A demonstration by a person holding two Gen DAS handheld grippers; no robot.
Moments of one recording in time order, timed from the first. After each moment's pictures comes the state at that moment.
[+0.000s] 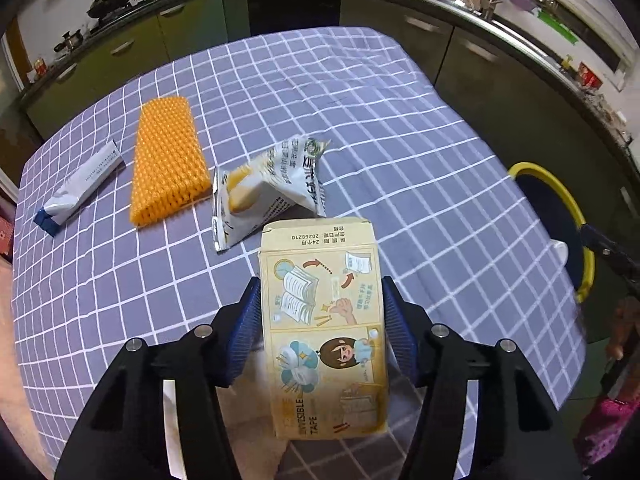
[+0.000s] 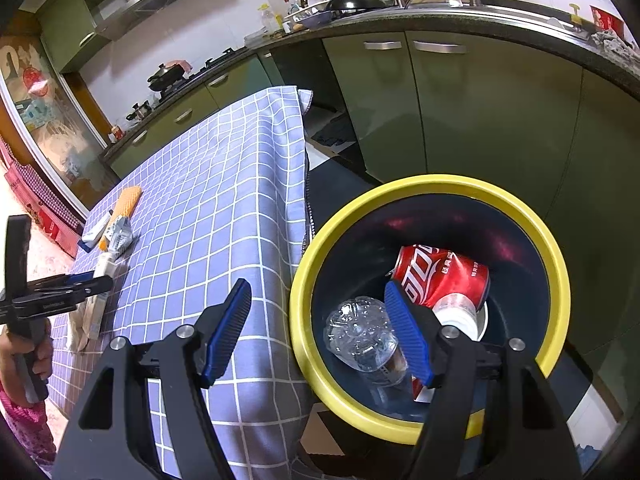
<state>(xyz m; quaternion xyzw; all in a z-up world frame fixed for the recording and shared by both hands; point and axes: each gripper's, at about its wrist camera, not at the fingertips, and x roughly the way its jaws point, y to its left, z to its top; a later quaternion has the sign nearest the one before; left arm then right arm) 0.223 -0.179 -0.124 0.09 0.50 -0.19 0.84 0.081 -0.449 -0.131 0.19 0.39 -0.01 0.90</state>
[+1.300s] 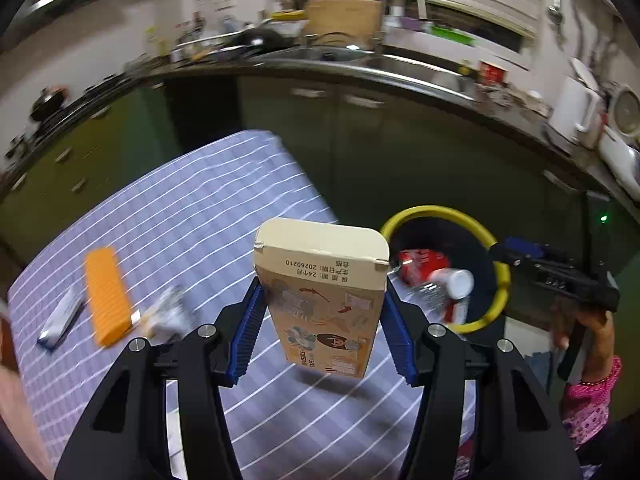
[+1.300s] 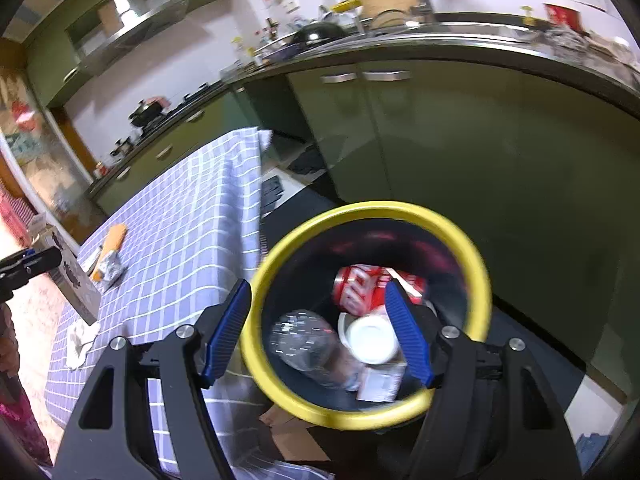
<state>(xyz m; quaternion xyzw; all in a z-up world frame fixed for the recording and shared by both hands) 0.171 -0.286 -0.021 0.14 0.38 -0.33 0.85 0.024 -0.512 -0.111 0.22 0.34 -0.07 0.91</state>
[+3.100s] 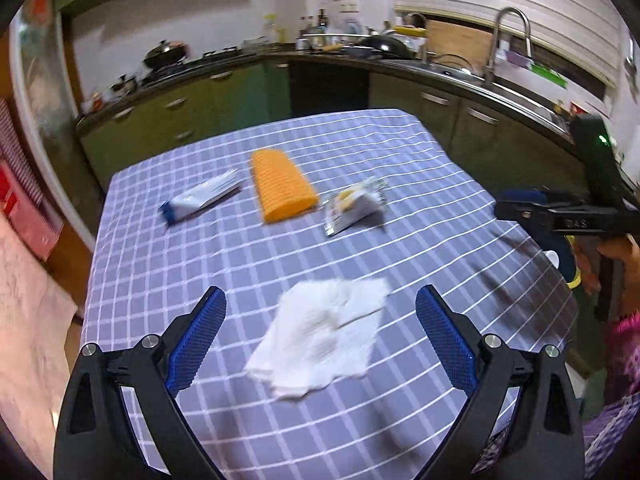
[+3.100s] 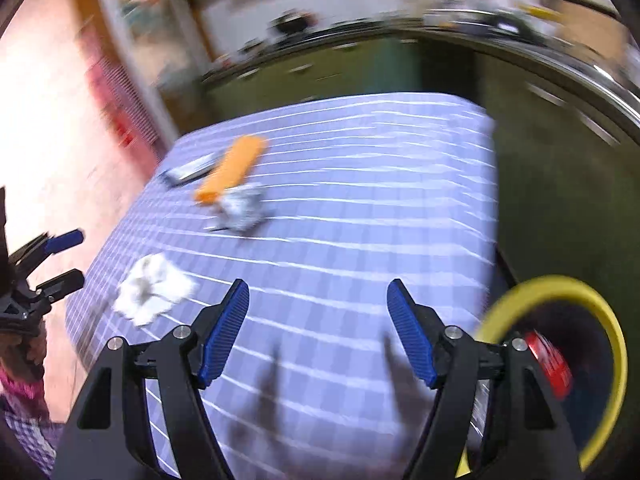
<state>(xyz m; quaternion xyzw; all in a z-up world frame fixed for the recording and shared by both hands) 0.112 -0.058 -0.067 0.07 0.37 -0.14 0.91 0.174 -0.298 -0.083 0.03 0.41 0.23 0.88</state>
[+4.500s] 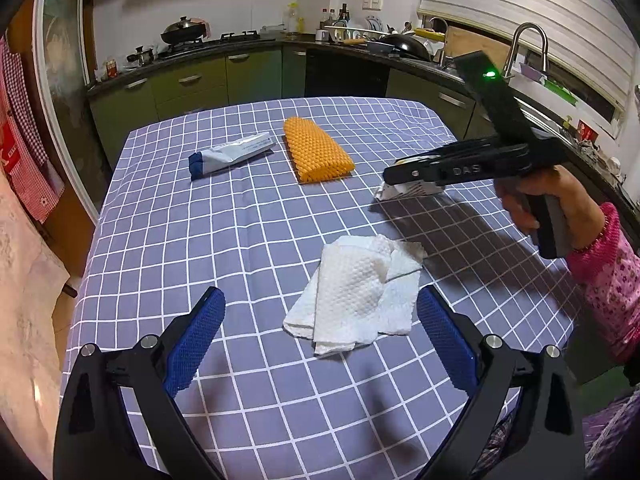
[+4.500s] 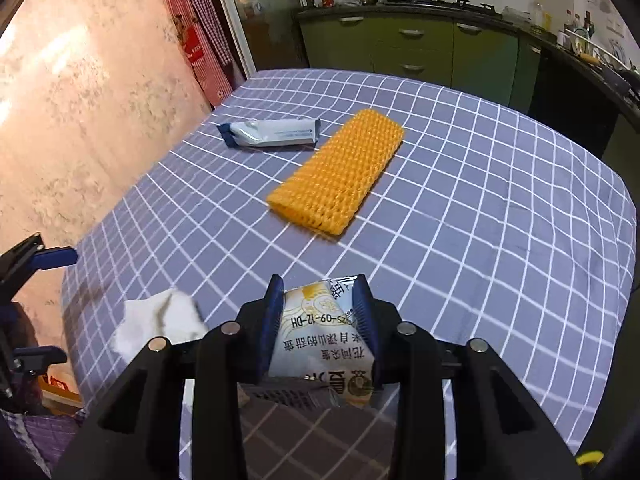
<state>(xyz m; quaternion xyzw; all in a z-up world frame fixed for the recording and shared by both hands) 0.103 -0.028 -0.091 0.03 0.39 -0.14 0.91 0.256 -0.182 -0.100 -0.06 0.44 0.32 0.83</state>
